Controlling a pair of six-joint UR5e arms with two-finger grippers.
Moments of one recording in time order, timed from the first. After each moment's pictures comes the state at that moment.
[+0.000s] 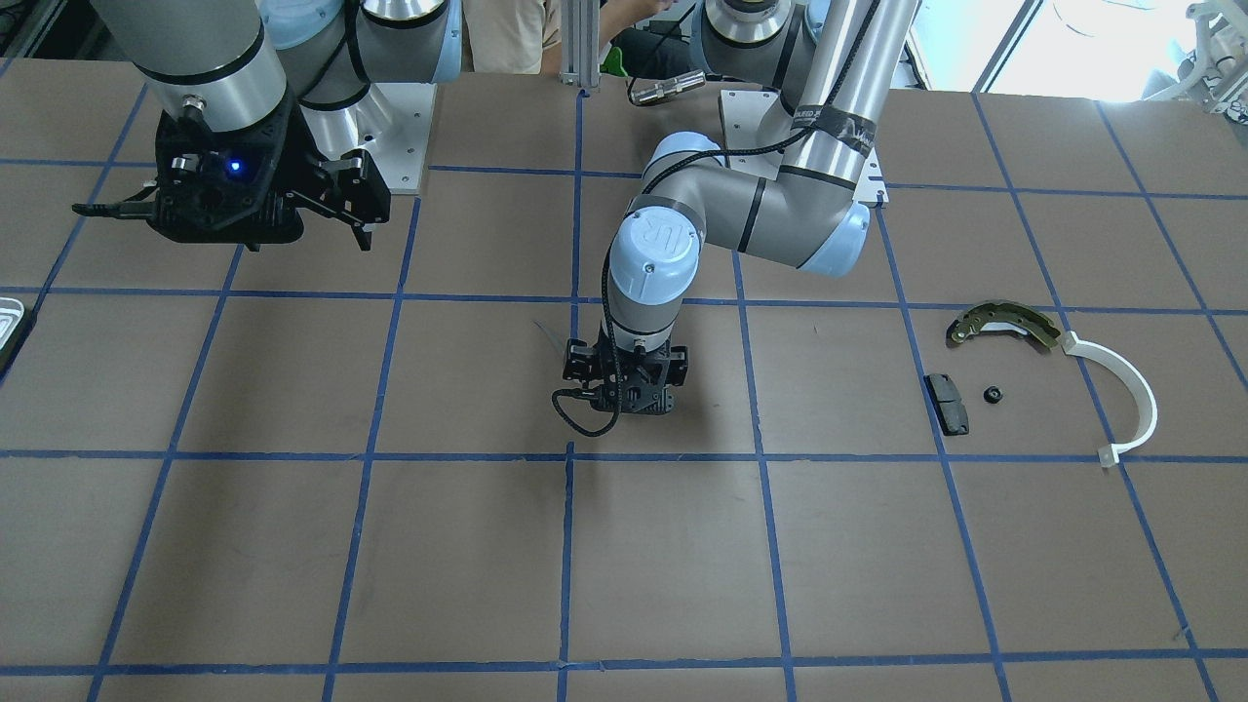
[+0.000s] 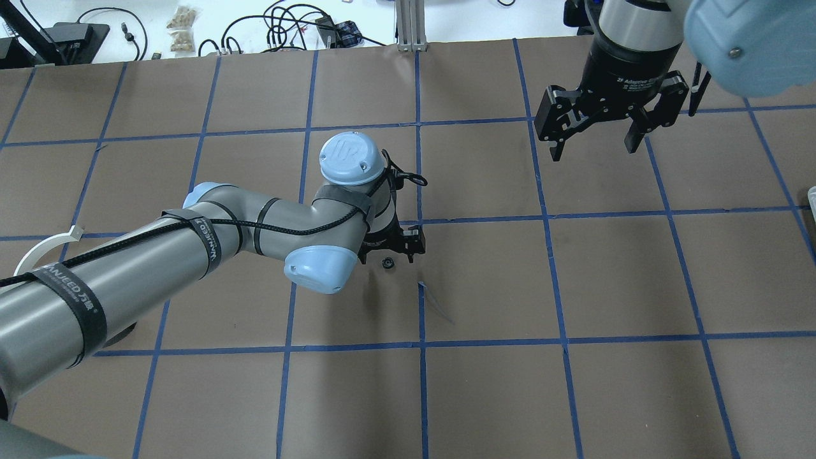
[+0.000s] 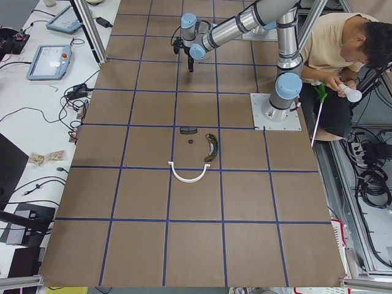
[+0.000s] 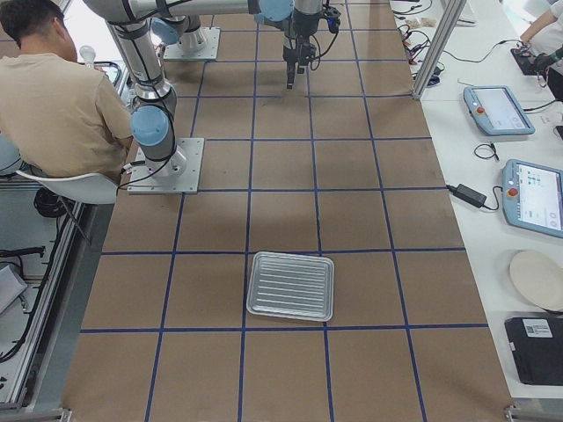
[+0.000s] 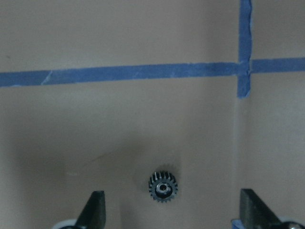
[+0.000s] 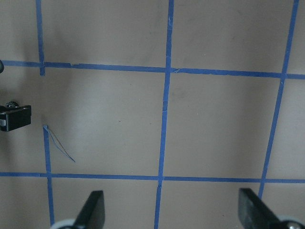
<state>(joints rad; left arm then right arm) -1.89 -1.98 -1.92 -0.85 1.50 -0.29 1.63 -1.52 1.50 -1.46 -1.60 -0.01</state>
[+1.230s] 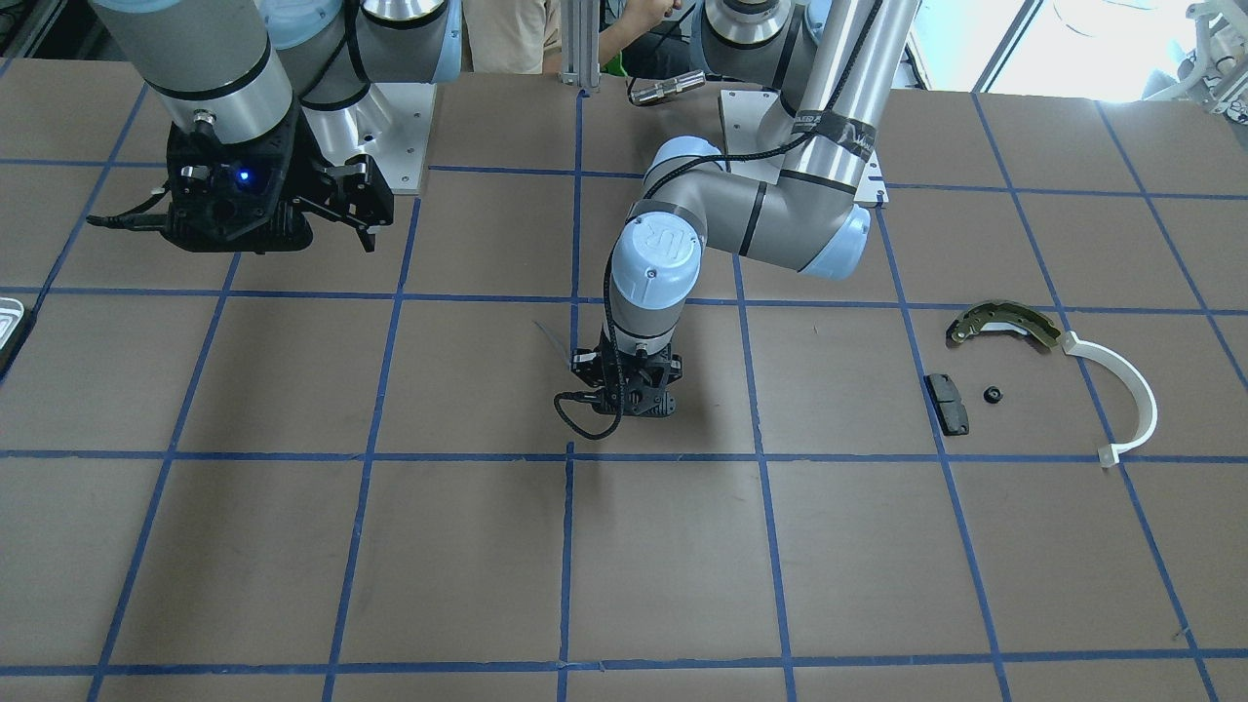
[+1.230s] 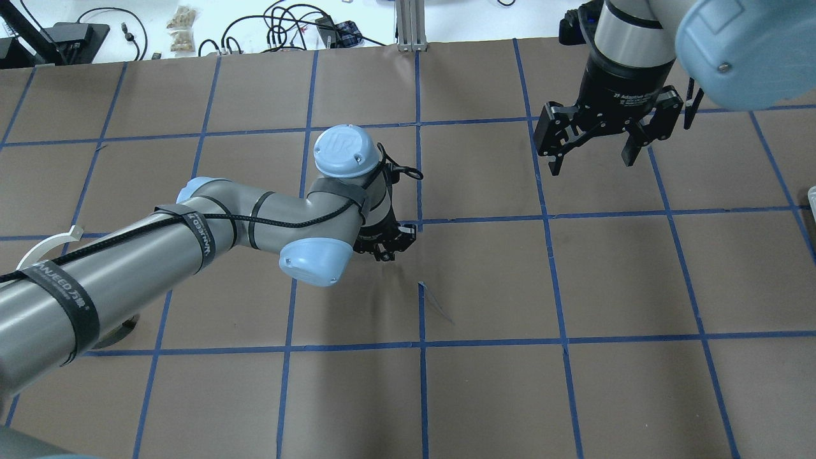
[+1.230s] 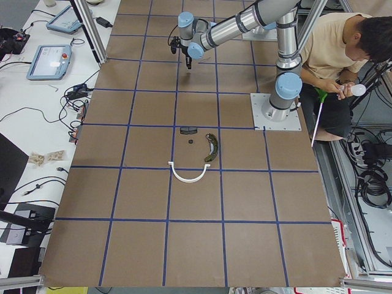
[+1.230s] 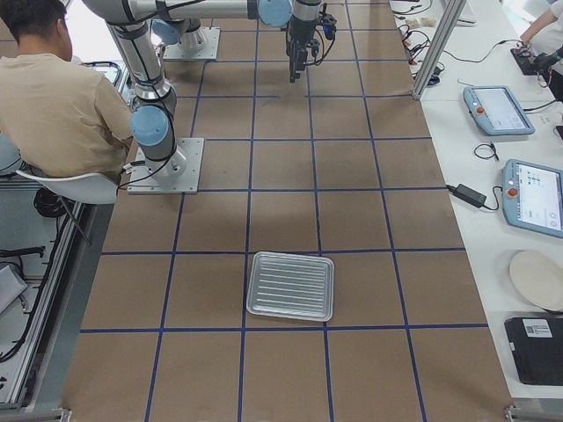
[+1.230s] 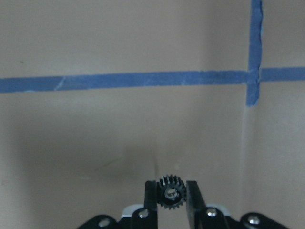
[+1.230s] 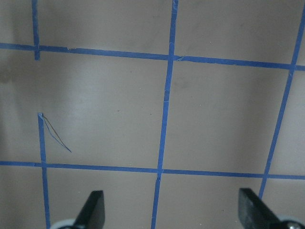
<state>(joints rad) -1.84 -1.95 -1.85 -0.97 1.50 -0.27 1.63 -1.53 1.55 -1.47 -1.60 -0.03</state>
